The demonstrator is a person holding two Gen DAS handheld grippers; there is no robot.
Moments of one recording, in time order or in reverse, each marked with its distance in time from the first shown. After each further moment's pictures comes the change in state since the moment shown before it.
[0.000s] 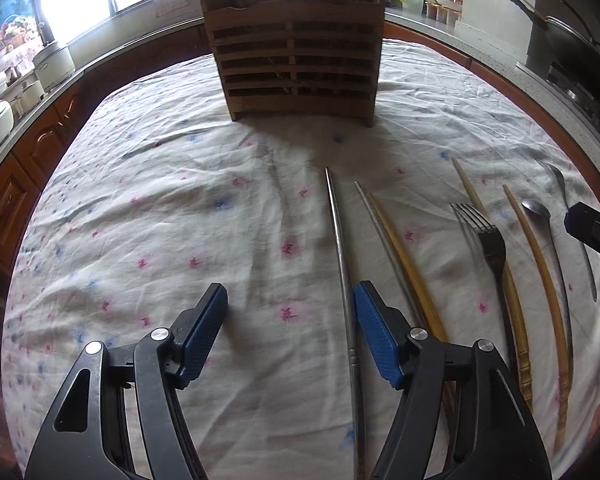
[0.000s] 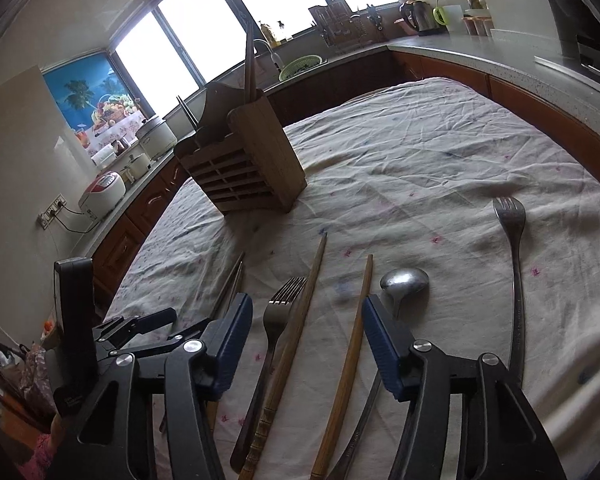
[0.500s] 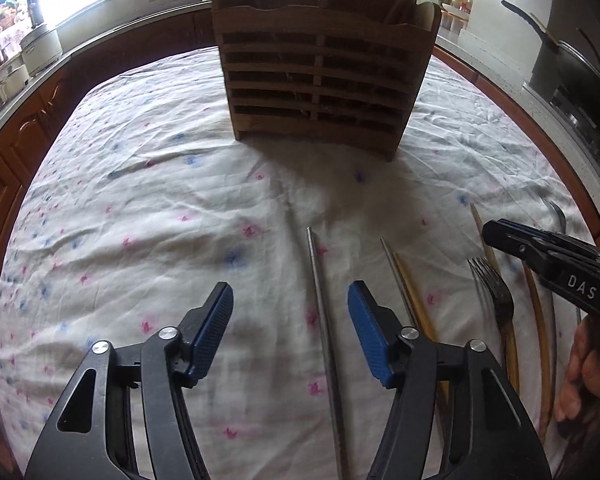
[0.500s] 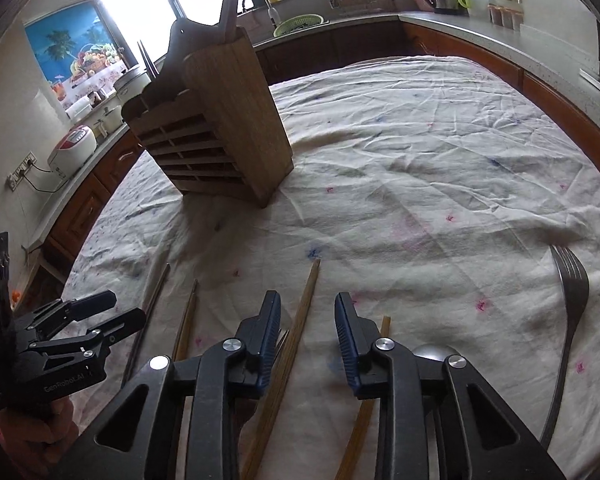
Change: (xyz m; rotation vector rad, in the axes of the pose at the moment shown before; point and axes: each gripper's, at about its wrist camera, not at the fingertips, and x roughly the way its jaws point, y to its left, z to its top) left arm 0.026 0.017 0.045 -0.020 0.052 -0.089; right arm 0.085 0.005 0.039 -0.092 0.163 -0.104
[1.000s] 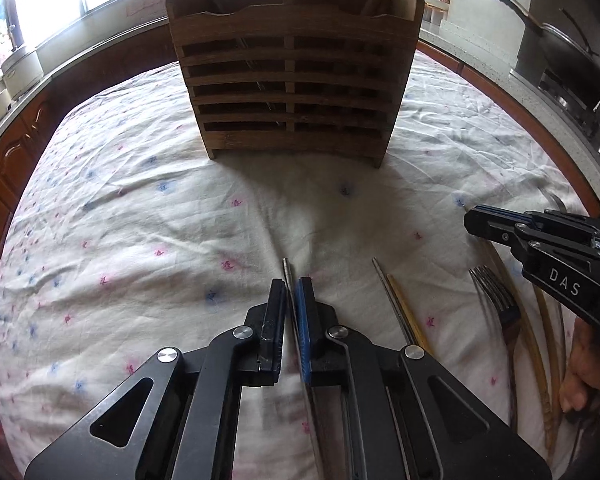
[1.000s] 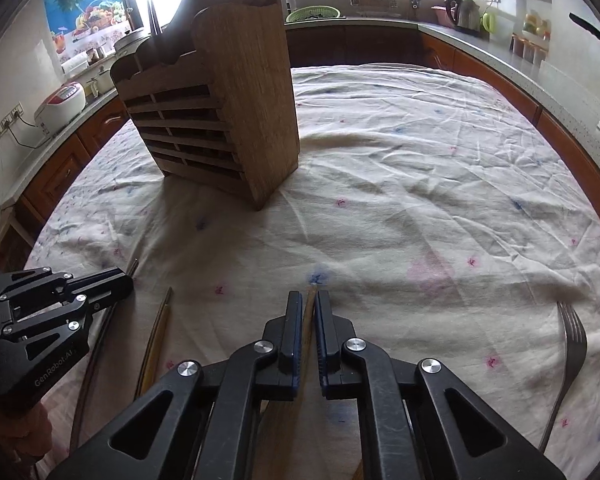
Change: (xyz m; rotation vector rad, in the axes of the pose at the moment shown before) left arm 0.007 -0.002 0.012 0.060 -0.034 -0.029; right arm 0.017 0.017 0.012 -0.124 0.023 -0.086
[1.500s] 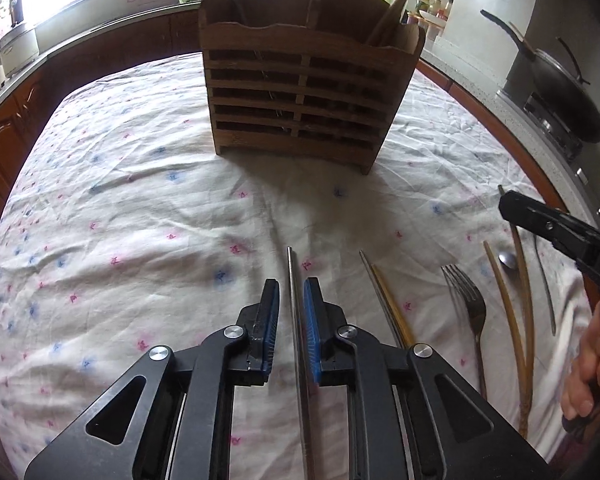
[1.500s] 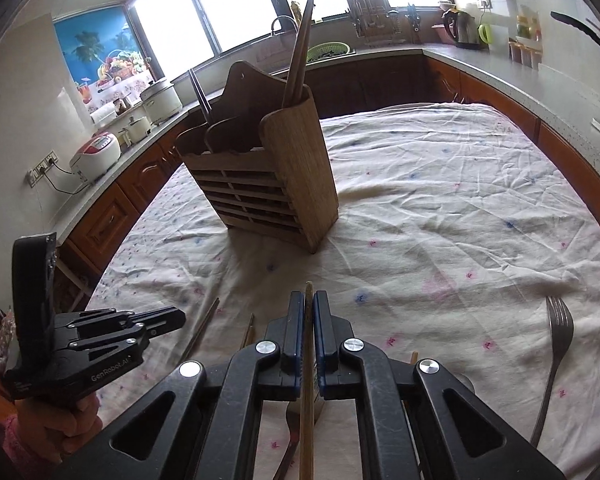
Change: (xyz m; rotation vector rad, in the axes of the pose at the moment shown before) left arm -0.017 0.012 -0.003 -0.034 0.018 -0.071; right arm -0.062 0.012 0.007 0.070 -0.132 0.130
